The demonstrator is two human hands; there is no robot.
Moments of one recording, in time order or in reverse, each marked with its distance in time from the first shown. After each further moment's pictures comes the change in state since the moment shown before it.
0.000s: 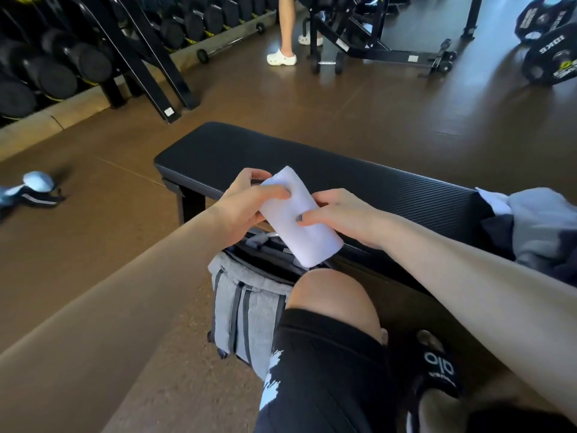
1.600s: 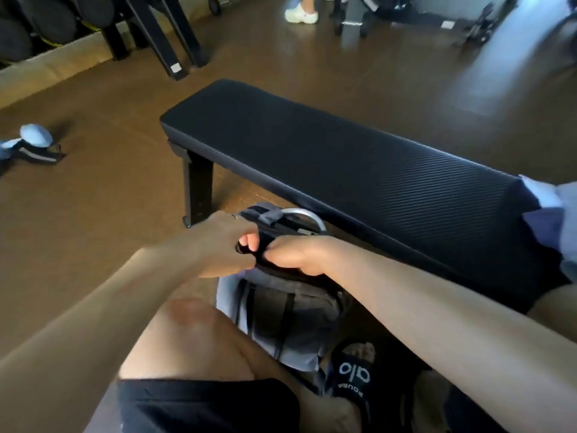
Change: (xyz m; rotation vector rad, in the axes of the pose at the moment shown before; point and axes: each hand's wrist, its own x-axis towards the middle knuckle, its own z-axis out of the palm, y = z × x) left_hand -0.045 -0.068 -0.061 1.254 -0.185 0.172; right_hand 0.050 0.029 0.135 -0.274 -0.442 0.349
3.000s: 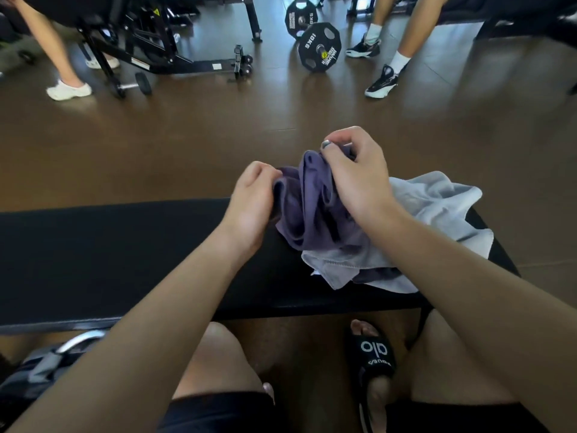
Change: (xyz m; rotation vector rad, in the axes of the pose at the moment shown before) left_hand 0.160 0.391 -0.012 -1.279 -0.044 0.261; right_hand -0.291 0.233 -0.190 0.628 1.682 -0.142
